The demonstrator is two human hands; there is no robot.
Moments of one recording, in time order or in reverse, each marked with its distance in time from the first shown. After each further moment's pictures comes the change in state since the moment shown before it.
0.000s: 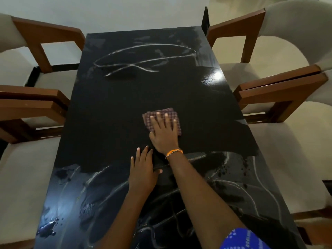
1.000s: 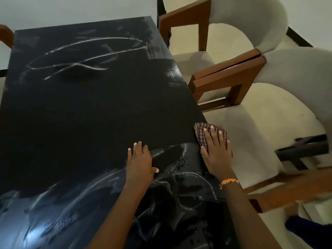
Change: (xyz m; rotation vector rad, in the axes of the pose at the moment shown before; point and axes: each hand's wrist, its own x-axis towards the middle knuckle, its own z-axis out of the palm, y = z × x) left_hand 0.018 0.108 0.029 0.196 -0.078 0.188; right_hand -0.175 0.225 -0.050 -0.065 0.115 0.475
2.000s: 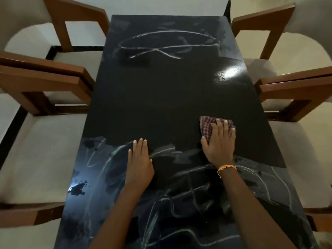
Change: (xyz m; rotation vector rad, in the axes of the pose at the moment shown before) left_hand -0.111 -0.155 -0.010 -0.261 0.197 -0.269; right_hand -0.016 -0.173 0.033 -0.022 0.082 -0.214
